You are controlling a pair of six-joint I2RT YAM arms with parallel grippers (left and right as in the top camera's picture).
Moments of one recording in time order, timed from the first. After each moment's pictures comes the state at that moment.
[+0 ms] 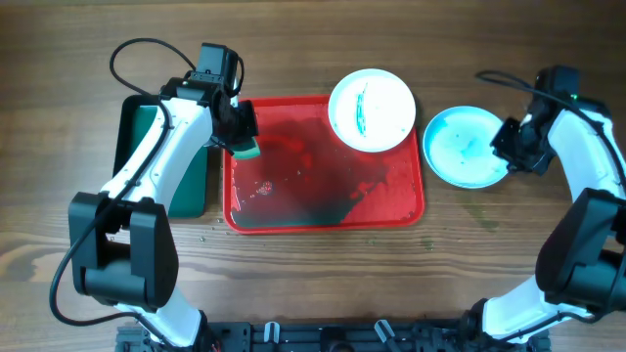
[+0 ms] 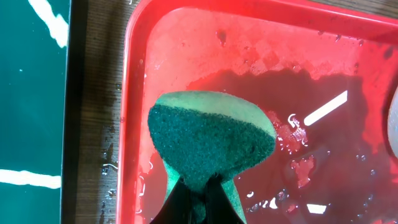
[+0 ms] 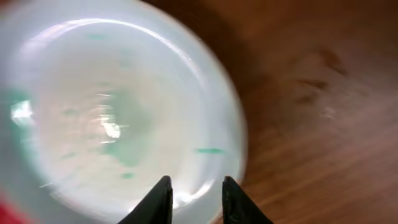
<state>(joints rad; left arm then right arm) -0.19 1.82 1.37 -0.85 0.05 -0.37 -0.26 1.79 1.28 -0.89 -0.02 0.30</state>
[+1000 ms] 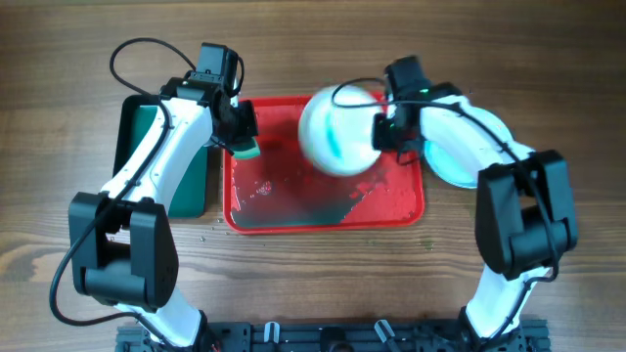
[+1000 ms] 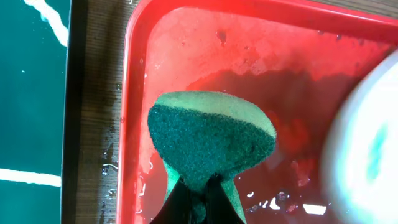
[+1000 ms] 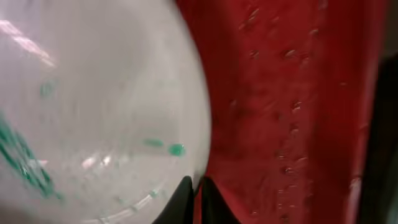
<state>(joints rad) -0.19 1.82 1.37 -0.85 0.06 -0.37 0.31 1.98 1.35 -0.75 -0.10 0.35</state>
